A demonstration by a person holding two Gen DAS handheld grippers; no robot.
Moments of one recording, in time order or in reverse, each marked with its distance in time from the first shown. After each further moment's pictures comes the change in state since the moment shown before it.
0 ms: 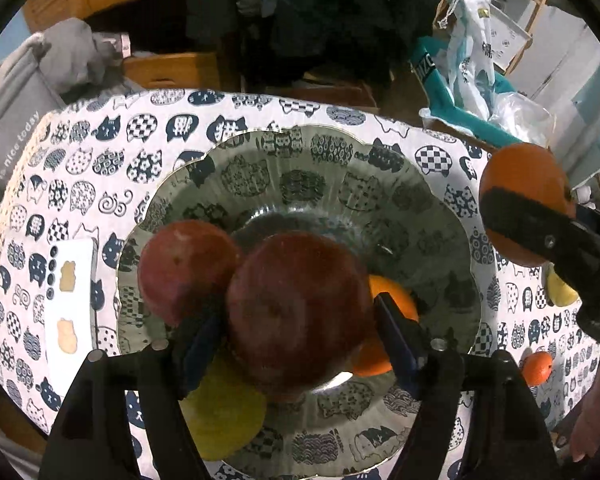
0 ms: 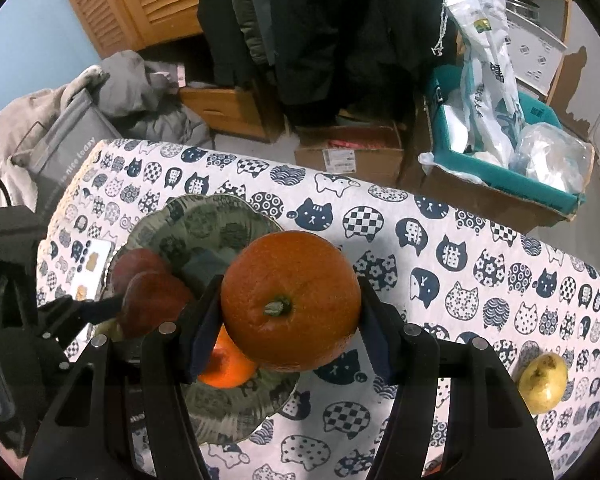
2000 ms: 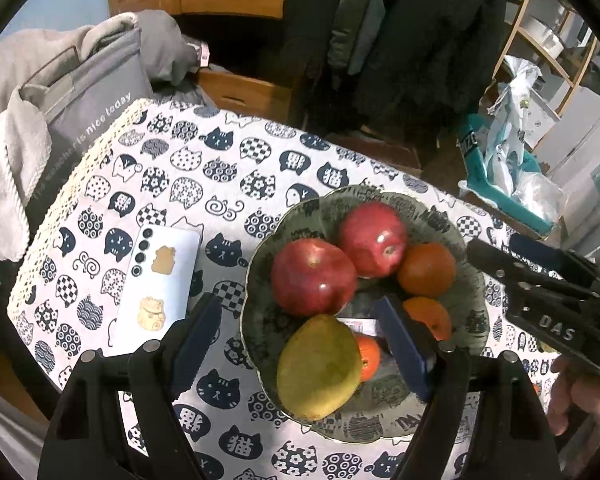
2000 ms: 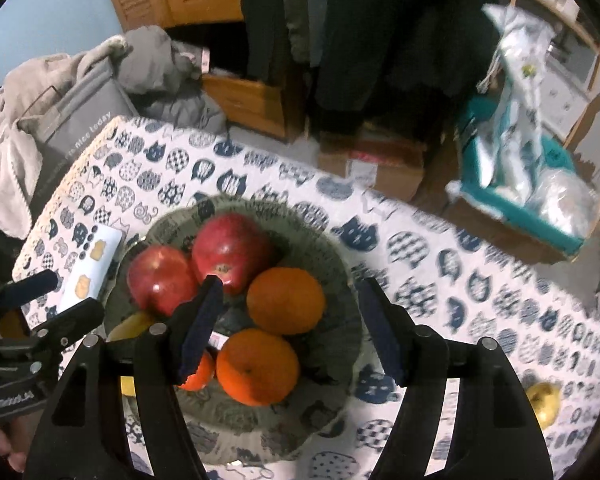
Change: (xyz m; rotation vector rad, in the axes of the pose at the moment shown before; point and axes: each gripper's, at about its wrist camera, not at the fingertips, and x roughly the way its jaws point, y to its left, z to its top) left arm -0.069 0.079 -0.019 -0.195 -0.149 0.043; right arm 0.008 0.055 0.011 -0.136 -0.009 -0.050
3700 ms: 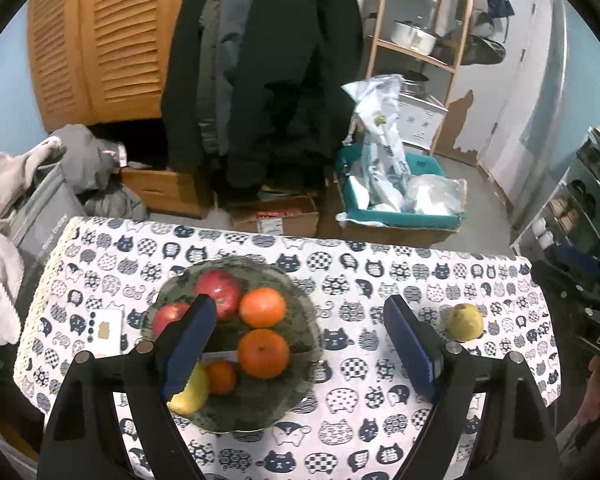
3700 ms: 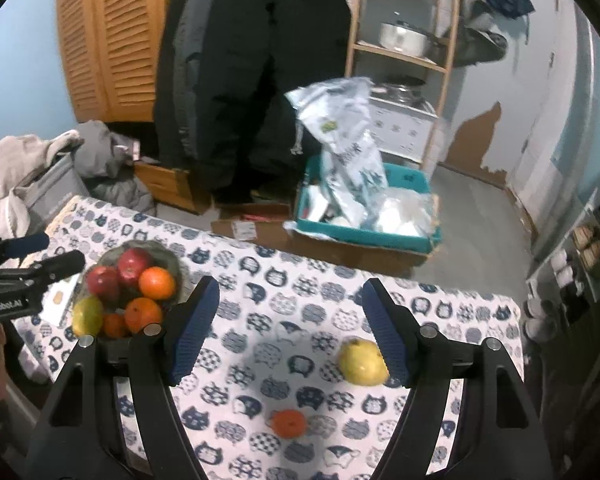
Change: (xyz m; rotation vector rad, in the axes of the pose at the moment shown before) left arm -0.108 -0.153 -0.014 0.262 -0.199 -0.147; right arm -0.207 -0.139 -0.090 0.131 -0.264 -0.213
